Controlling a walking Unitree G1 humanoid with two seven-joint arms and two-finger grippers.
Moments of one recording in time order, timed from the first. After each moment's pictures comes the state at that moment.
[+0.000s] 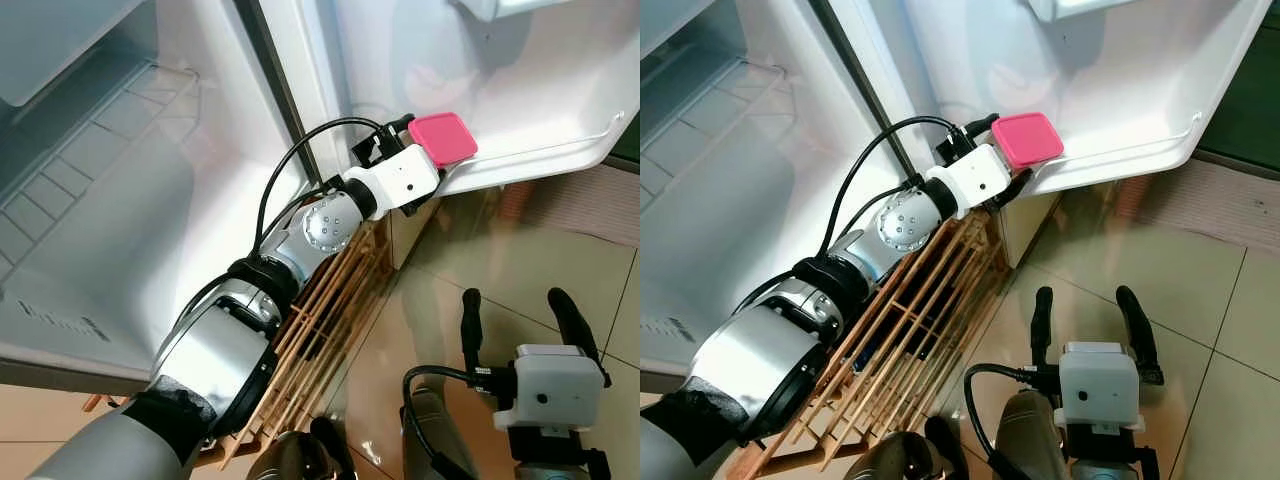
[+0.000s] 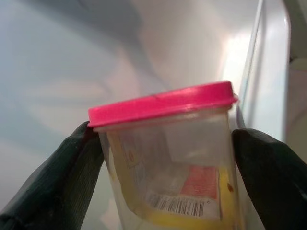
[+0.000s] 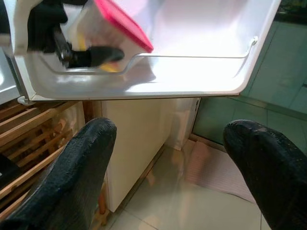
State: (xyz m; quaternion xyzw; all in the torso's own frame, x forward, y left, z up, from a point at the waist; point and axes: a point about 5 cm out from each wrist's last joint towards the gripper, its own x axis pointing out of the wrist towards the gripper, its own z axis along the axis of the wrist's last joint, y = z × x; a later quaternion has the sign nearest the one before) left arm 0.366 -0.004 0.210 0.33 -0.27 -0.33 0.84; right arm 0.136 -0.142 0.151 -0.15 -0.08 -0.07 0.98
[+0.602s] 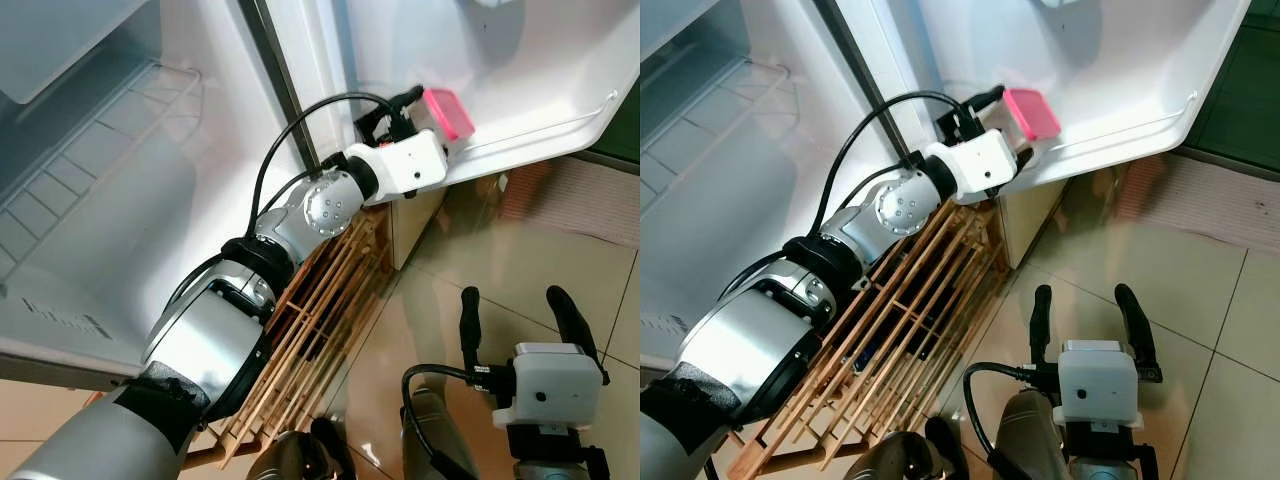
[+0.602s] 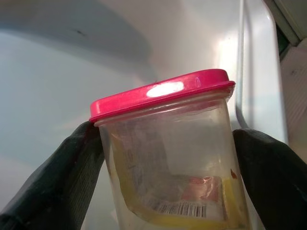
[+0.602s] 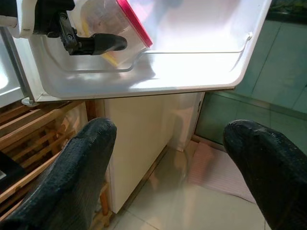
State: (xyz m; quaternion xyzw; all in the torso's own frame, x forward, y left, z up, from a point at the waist) left arm 0.371 -0.006 0.222 0.38 -0.27 -0.33 0.82; right arm 0.138 -0.141 0.150 -0.15 -0.08 -0.06 0.98
